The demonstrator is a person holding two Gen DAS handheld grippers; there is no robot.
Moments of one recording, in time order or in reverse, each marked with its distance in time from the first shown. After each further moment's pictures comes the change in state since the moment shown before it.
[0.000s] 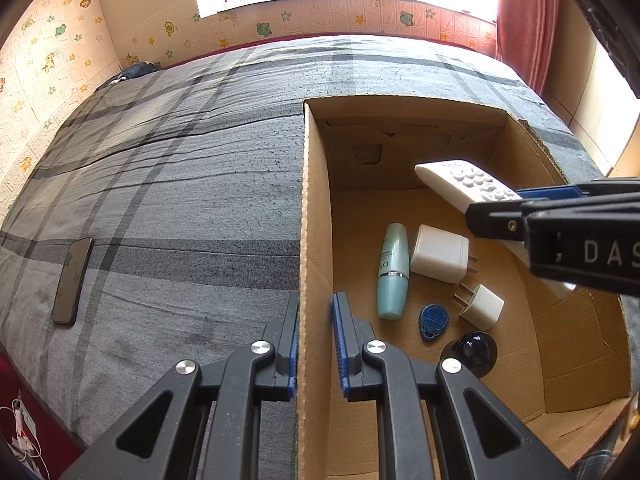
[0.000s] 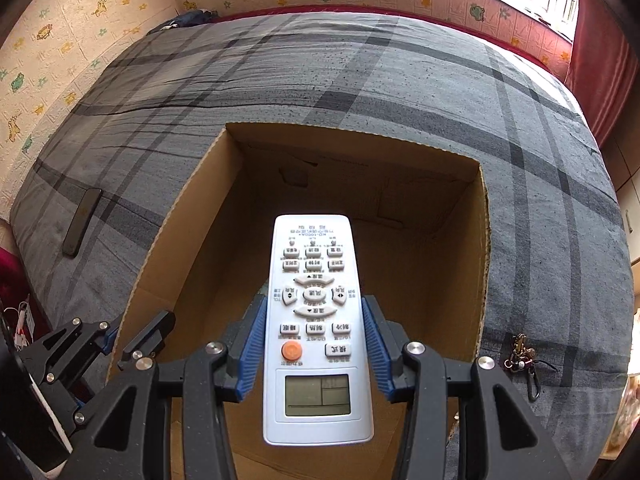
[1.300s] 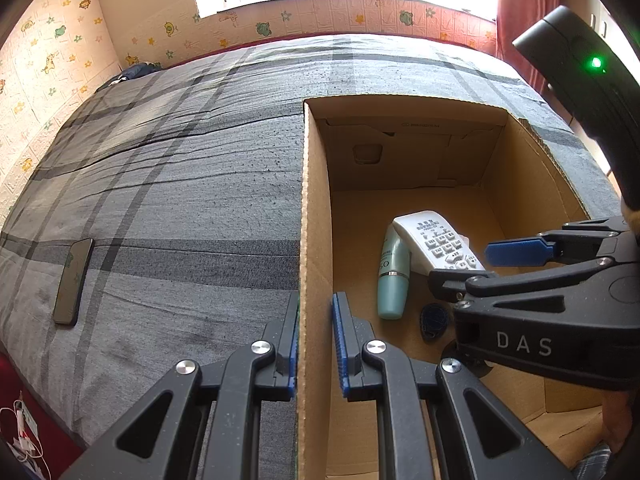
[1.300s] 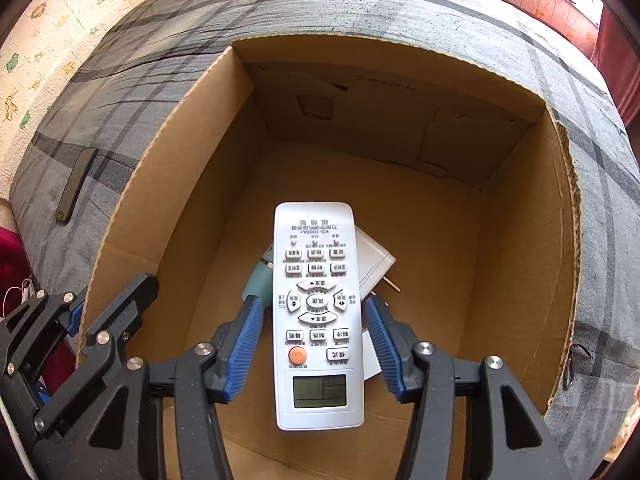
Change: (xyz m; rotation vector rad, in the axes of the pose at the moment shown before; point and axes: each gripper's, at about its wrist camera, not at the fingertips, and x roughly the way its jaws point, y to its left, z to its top) left arm -0.001 -0.001 0.000 0.004 0.001 0.002; right arm 0.039 0.003 -0.011 -0.009 0.118 0.033
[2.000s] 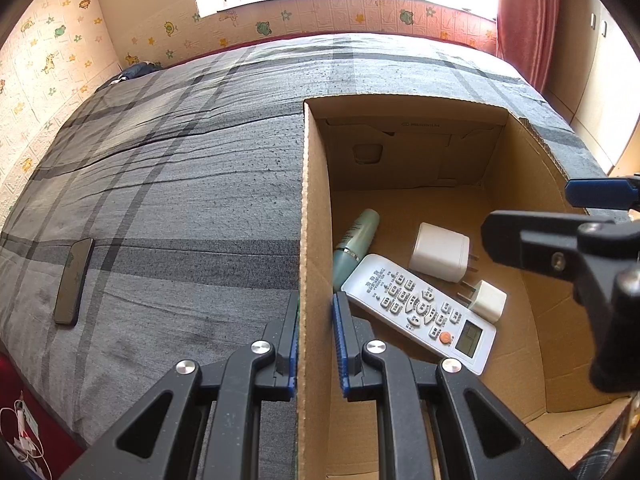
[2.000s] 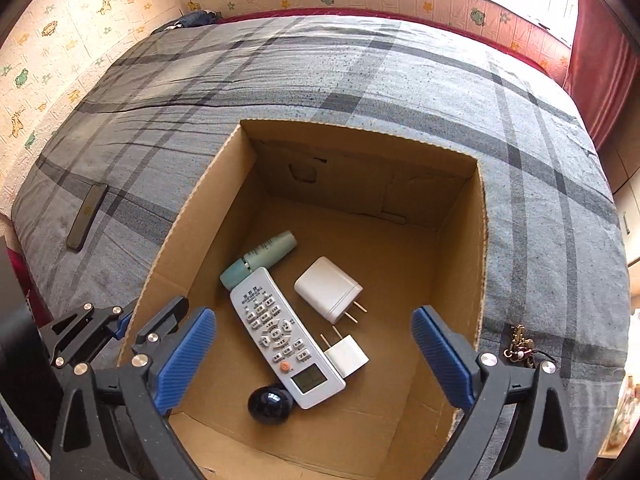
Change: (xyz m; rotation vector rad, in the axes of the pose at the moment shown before) left arm 0.001 0.000 0.001 0.000 0.004 0.002; right arm -0.066 -0.001 -0.003 0.002 -0.165 -0.064
